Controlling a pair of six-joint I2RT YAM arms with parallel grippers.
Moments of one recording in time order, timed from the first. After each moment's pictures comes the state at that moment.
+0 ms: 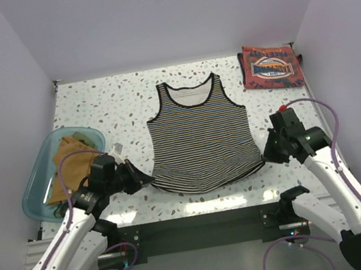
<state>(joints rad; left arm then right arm) -0.40 0.67 0.44 -0.50 0.35 -0.90 0.23 0.83 0.82 -1.09 0.05 0.67</state>
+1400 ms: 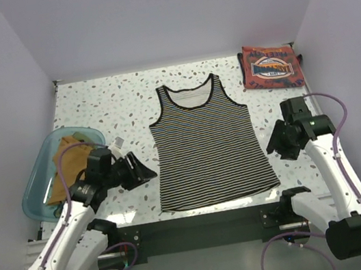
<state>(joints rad) -0.35 0.74 0.53 -0.57 0.44 -0.78 0.04 0.95 0.93 -1.19 0.08 0.60</state>
